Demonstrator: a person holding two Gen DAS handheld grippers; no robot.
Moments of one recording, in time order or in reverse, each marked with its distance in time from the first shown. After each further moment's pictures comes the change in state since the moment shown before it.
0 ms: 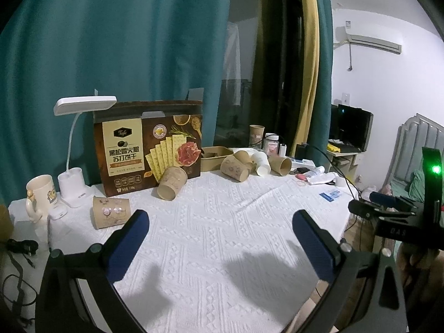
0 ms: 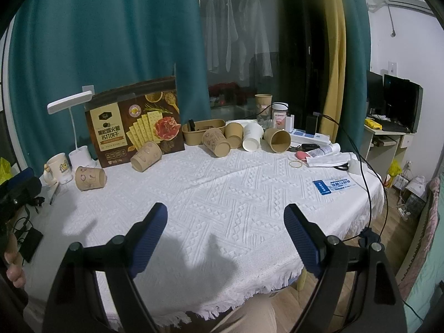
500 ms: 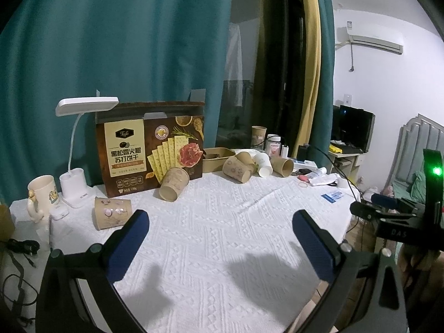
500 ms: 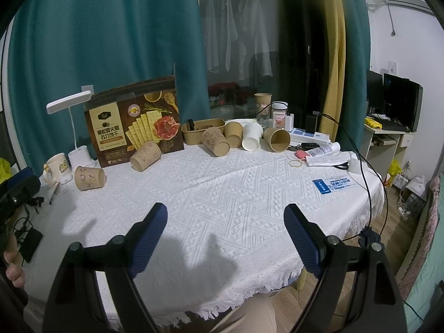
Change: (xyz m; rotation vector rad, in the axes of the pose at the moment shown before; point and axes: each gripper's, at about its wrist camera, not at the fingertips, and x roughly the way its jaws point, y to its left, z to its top) left arm 0.001 -0.001 -0.002 0.001 -0.005 0.007; right arm 0.001 0.000 -0.001 -0.001 -0.001 -0.001
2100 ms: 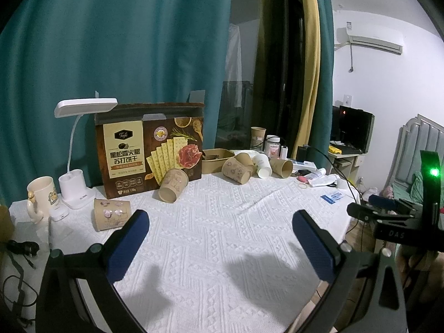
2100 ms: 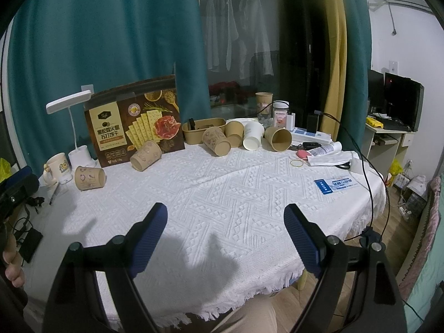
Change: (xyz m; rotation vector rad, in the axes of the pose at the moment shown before) left arm -0.001 -0.001 0.002 0.001 -0.002 -0.002; right arm 0.004 0.000 0.001 0.002 0.004 0.004
